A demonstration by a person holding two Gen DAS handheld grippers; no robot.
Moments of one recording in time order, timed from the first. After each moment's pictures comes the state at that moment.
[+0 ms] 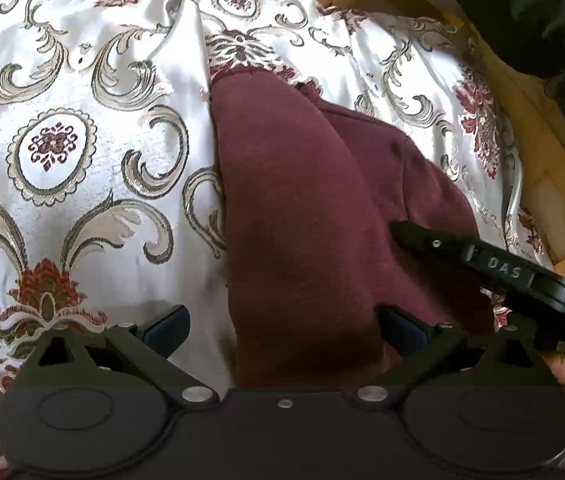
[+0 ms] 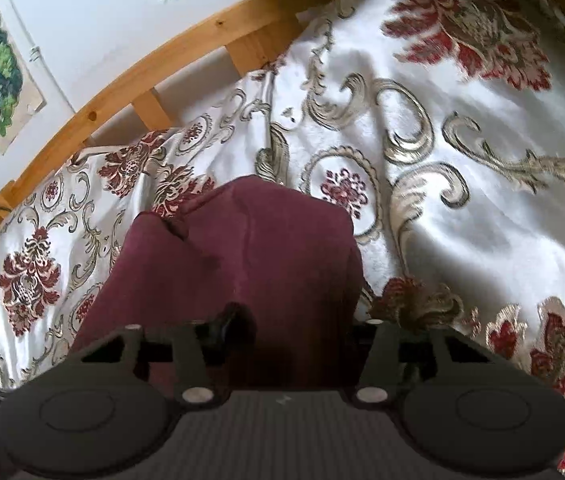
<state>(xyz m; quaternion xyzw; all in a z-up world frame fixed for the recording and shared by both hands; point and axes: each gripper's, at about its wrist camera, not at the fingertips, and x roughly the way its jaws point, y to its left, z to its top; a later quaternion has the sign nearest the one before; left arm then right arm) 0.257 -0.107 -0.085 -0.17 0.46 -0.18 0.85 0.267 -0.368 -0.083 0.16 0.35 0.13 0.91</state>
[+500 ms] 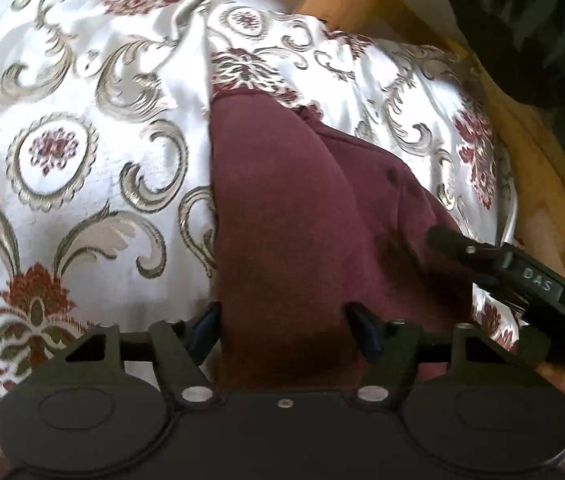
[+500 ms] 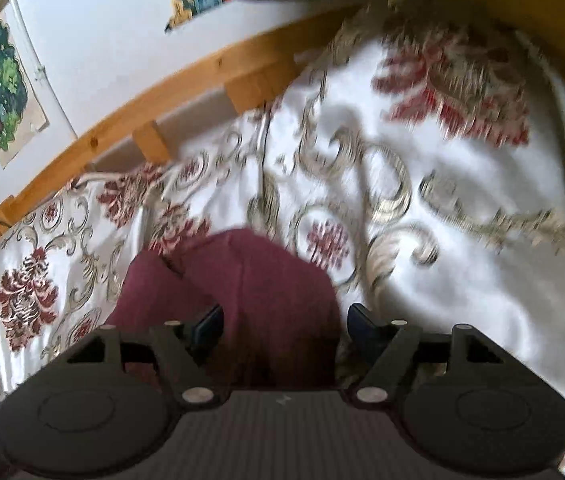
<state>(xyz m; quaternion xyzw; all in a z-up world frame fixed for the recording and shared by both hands) 0.259 -0.104 -0.088 -0.21 0.44 -0.17 0.86 0.258 -0.386 -0.059 0.15 0.30 0.11 0.93</state>
